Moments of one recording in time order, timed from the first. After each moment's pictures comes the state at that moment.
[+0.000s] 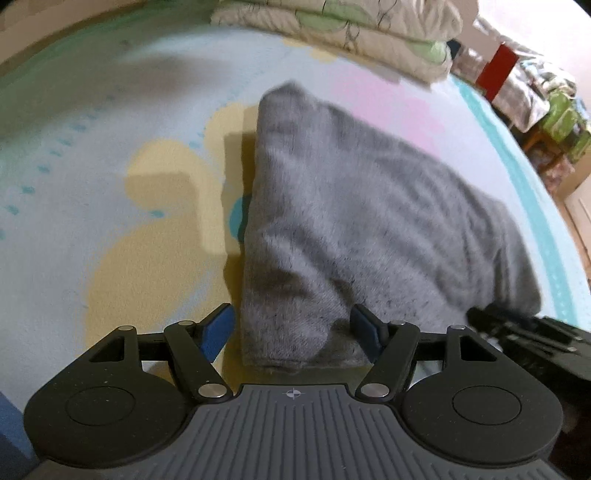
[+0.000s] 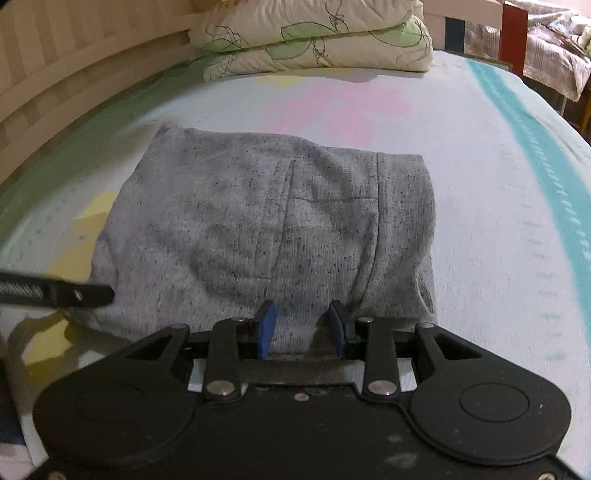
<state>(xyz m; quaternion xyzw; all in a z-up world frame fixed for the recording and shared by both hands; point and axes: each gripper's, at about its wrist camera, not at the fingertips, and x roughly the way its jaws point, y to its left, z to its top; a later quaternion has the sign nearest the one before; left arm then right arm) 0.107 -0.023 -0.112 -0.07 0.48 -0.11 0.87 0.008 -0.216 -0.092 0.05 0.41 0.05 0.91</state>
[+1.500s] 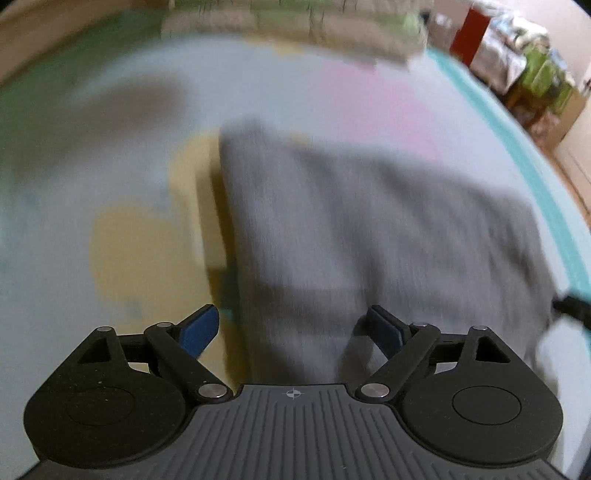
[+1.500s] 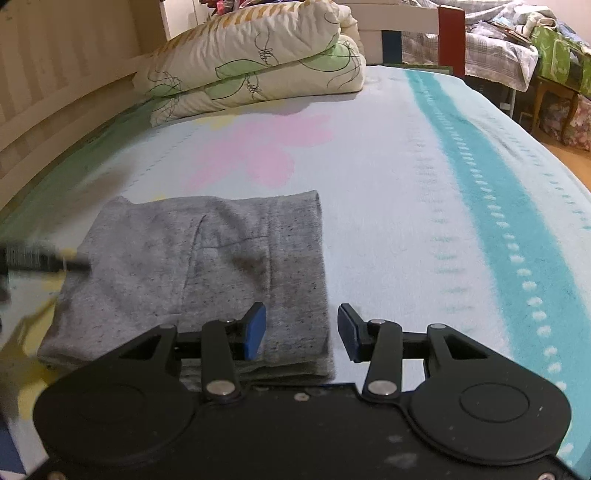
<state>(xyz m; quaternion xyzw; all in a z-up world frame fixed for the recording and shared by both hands) 0.164 -0.027 -0.133 0.00 0.50 -0.16 0.85 -0.024 -0.278 -0.065 0.09 0.38 -0.02 0.92</state>
